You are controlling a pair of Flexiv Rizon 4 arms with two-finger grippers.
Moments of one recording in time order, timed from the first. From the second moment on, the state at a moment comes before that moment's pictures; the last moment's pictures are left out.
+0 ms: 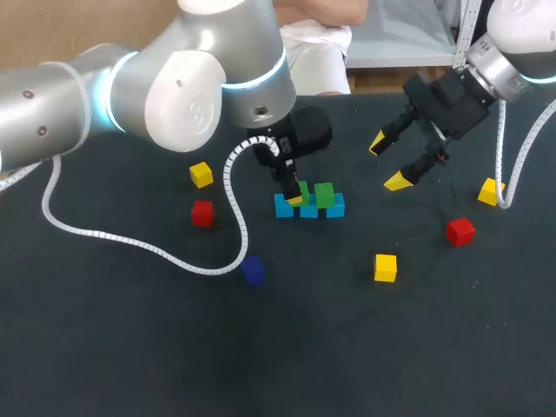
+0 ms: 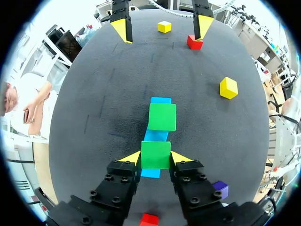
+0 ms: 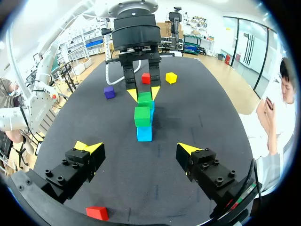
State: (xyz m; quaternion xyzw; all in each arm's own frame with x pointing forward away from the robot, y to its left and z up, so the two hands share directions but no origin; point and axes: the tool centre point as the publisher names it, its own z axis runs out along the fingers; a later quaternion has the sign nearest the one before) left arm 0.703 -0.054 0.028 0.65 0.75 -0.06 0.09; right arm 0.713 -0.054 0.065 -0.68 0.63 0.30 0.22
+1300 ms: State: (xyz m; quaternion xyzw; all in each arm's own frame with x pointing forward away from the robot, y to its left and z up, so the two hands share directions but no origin) left arm 0.700 -0.035 0.055 0.63 0.76 -0.06 0.14; right arm 0.713 -0.054 0.065 -0.68 0.63 0.30 0.22
